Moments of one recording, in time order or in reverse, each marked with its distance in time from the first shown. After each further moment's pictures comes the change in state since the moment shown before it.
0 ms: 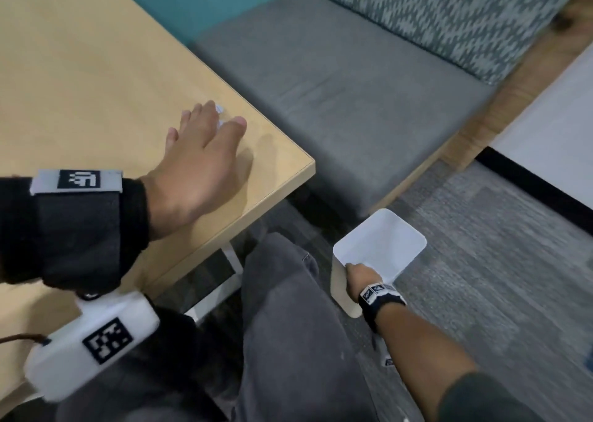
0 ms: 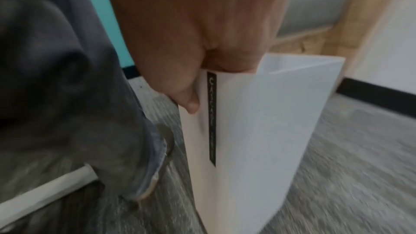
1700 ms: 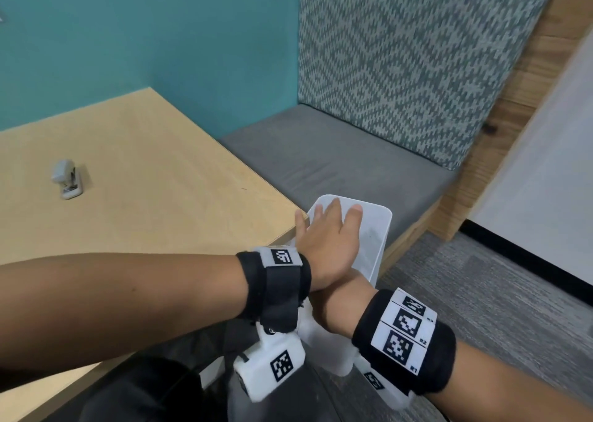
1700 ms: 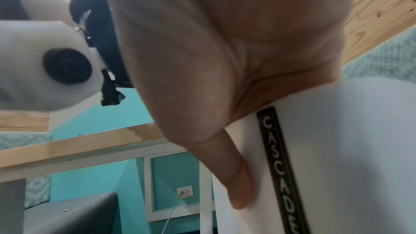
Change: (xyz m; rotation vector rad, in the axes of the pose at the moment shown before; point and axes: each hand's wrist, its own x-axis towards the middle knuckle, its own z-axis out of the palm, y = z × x) left_hand -0.057 0.102 0.071 -0.208 -0.153 0.150; right_hand -0.236 -0.101 -0.215 -0.339 0.208 -0.337
